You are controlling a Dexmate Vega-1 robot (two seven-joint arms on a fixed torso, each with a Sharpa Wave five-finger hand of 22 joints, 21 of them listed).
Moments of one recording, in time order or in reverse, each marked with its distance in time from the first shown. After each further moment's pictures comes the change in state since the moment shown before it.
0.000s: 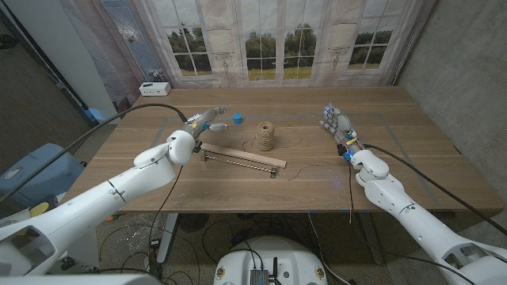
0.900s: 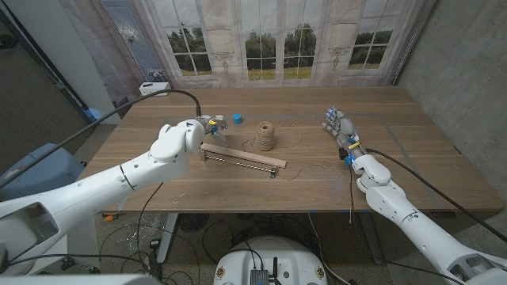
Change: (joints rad) left arm -0.199 0.024 0.229 -0.126 0.404 0.292 -0.588; left_hand 0.143 -0.030 -0.102 0.025 0.016 0.065 -0.045 0.008 0.012 0.036 0.012 0.019 0.046 0.012 -0.001 0.017 0.023 0.017 -0.071 -0.033 -0.001; right arm -0.055 -0.006 0.017 -0.045 0.003 0.025 -0.028; right_hand -0.004 0.004 0.000 0.000 0.000 0.005 0.006 0.000 0.000 0.006 0.006 0.000 0.000 0.007 0.007 0.008 0.000 0.004 0.004 0.008 0.004
